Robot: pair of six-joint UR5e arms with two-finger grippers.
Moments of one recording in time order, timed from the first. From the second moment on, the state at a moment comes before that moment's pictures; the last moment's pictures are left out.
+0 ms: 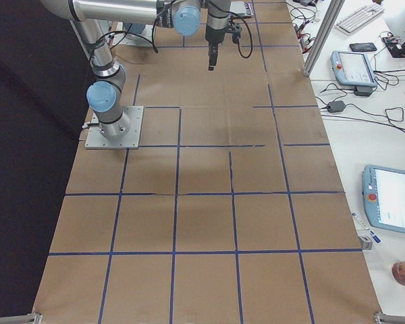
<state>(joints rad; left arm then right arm) -1.16 -1.73 -1.49 -1.44 1.56 0.23 1.53 -1.60 1.68 -1.57 -1.56 -0.02</state>
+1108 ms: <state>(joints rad) -0.86 -2.48 -0.70 -1.42 1.57 0.65 1.53 -1.60 1.68 -1.57 -1.56 -0.02</state>
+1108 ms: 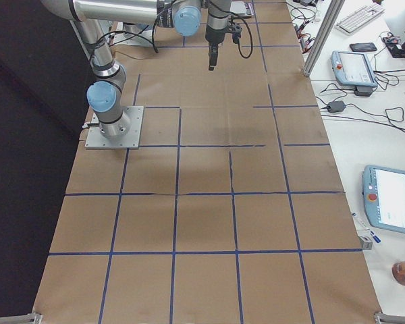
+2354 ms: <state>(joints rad) -0.84 -2.64 -0.69 -1.42 1.57 0.66 1.53 -1.60 1.68 -1.57 -1.56 -0.02</state>
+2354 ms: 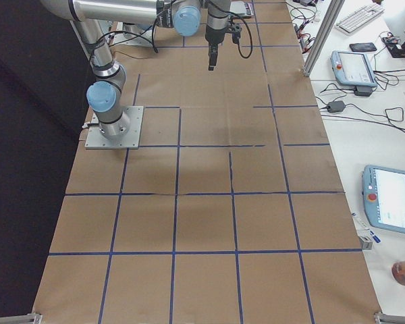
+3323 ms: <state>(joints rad) -0.86 -2.49 -0.70 -1.57 1.57 0.62 1.53 -1.60 1.68 -1.57 -1.56 -0.02</state>
